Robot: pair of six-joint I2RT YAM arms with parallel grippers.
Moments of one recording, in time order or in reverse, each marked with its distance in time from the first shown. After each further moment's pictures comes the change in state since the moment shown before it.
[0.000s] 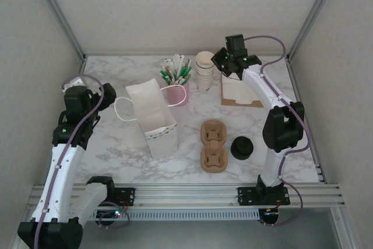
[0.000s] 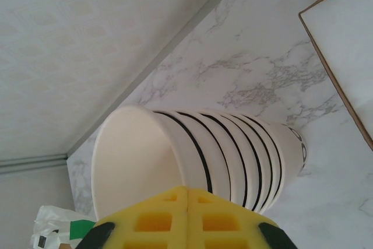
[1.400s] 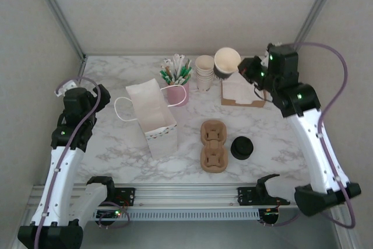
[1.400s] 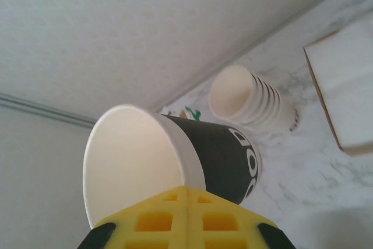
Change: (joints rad) left arm 0.000 -0.035 0.000 -0.061 -0.164 -0.066; right arm 0.010 -0.731 -0.227 -0.248 0.000 -0.118
